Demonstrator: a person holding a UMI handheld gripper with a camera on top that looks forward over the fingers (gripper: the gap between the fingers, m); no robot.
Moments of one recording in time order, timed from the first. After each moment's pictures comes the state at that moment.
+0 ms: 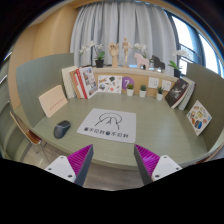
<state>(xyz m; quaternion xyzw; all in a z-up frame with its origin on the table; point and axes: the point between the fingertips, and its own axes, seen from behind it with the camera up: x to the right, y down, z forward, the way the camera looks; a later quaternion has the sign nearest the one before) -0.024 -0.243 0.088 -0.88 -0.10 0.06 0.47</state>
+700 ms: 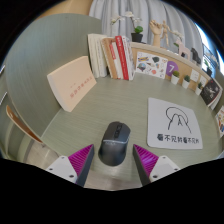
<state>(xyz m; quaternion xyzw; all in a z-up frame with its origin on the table) -0.297 -0.174 -0.014 -0.92 -0.13 0.05 0.37</state>
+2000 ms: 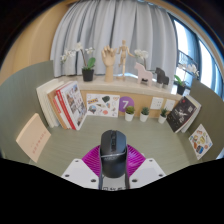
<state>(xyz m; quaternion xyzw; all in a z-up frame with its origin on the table) -0.112 -0.024 0.164 -0.88 -0.03 -0.02 0.47</state>
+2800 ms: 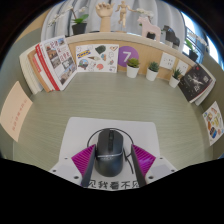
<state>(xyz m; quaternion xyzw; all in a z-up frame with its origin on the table) -0.081 -0.025 -0.012 -0.95 -0.03 -0.02 0.31</state>
